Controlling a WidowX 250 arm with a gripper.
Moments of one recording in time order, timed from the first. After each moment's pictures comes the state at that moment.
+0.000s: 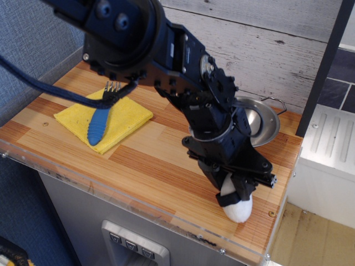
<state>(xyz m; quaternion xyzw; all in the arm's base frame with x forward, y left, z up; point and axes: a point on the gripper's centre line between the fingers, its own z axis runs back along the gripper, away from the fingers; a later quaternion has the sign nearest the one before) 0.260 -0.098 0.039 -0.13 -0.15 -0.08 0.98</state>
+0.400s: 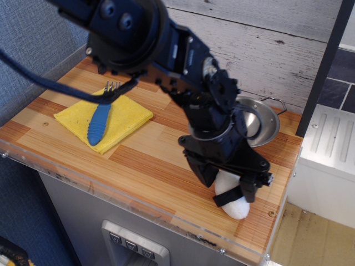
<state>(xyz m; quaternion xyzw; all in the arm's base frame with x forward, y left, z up) 0.263 -0.096 0.041 -0.11 -0.15 -0.06 0.98</state>
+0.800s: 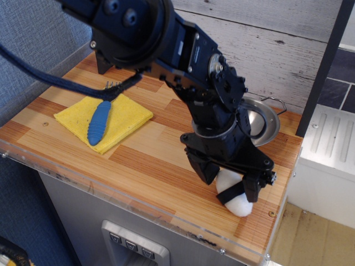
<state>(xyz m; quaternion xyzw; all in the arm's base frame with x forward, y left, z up) 0.263 -0.095 0.047 -0.11 -0.15 -0.06 0.98</state>
